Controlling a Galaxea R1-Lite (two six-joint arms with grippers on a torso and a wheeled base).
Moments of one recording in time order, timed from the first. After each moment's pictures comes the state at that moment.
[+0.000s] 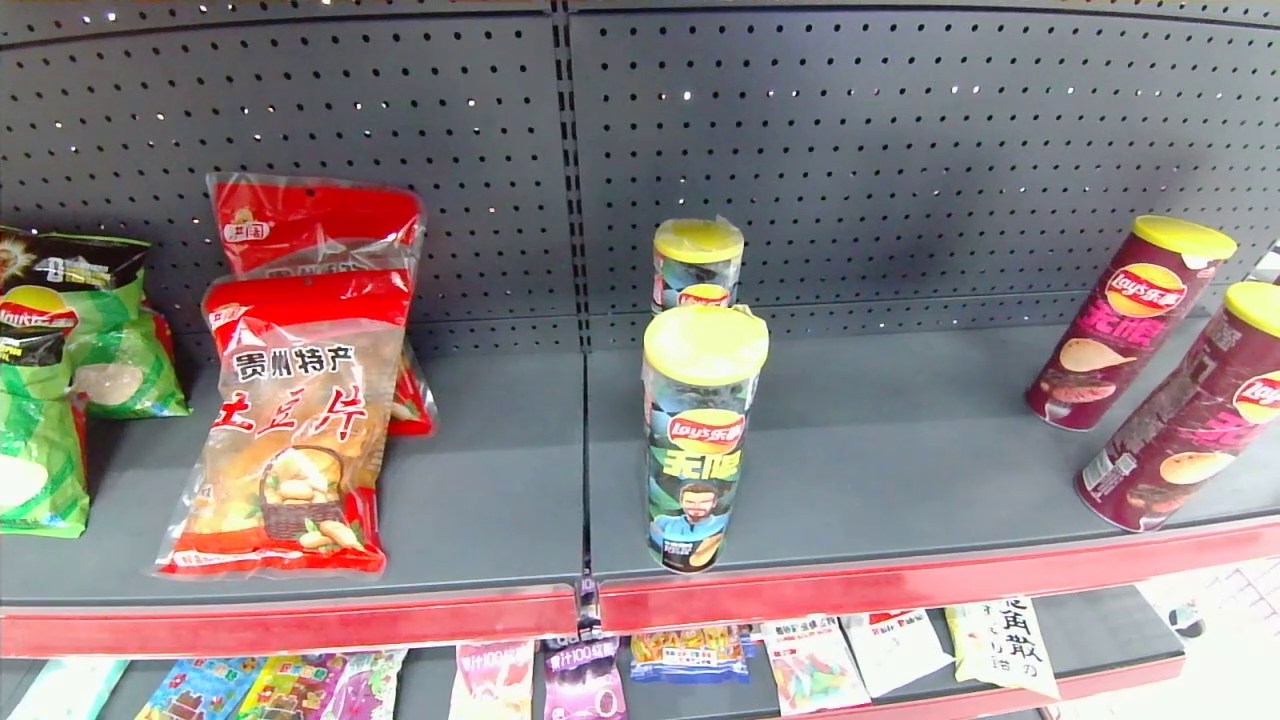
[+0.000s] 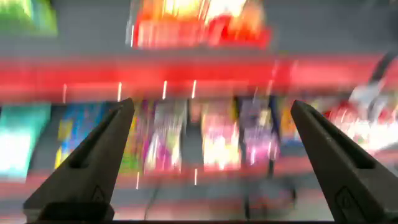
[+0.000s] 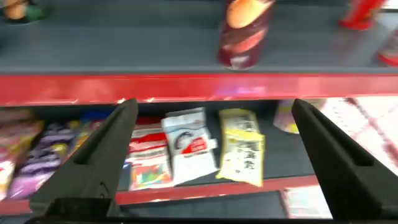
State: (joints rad) left arm -0.08 0.12 -0.06 0.00 0.01 -0.04; right arm -0.03 0.07 -0.02 -0.05 0.03 -0.07
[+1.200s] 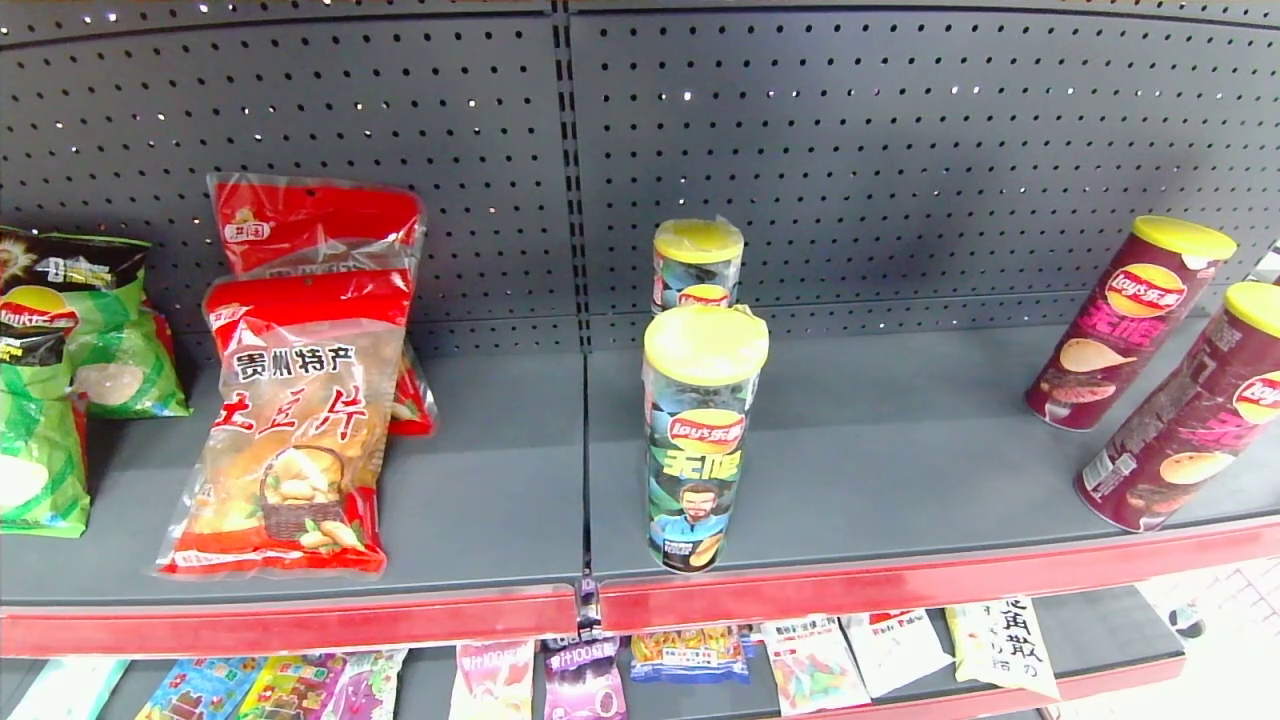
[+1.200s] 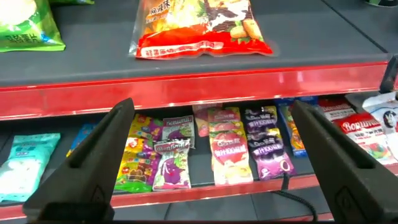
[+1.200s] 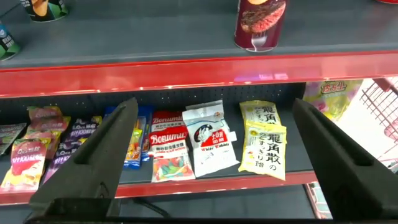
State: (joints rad) left arm -0.07 0.09 0.00 0.01 0.03 0.00; right arm 0.00 0.00 0.00 0.00 0.00 0.00
